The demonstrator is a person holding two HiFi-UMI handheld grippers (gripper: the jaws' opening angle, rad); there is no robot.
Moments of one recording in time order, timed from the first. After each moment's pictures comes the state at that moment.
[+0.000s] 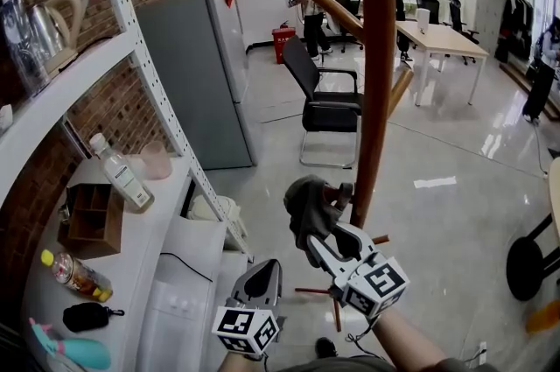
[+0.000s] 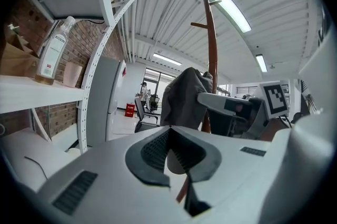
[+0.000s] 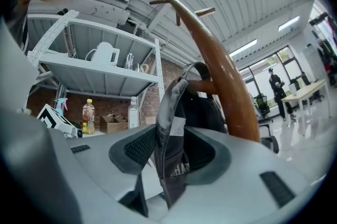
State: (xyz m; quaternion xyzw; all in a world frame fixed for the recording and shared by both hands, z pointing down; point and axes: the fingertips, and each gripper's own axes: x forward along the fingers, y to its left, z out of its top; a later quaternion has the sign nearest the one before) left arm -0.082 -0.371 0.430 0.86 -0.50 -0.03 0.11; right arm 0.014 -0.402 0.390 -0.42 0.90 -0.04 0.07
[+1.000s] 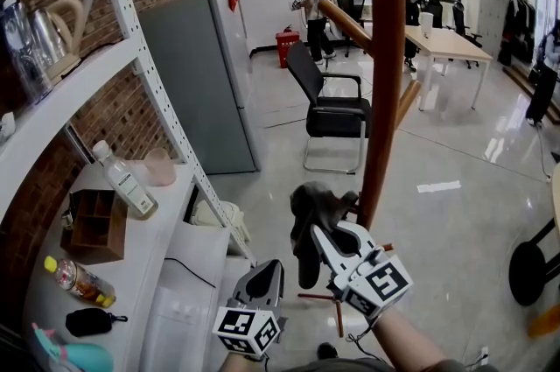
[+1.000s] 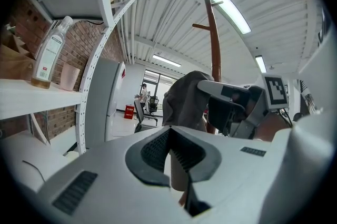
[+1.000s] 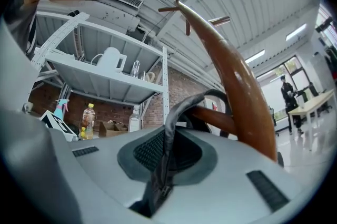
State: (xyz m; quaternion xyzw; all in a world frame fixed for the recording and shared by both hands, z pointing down) left arm -0.085 -0.386 0.420 0.86 -0.49 -0.04 0.10; right arm 0.002 -0.413 0.342 -0.41 0.91 0.02 0.10
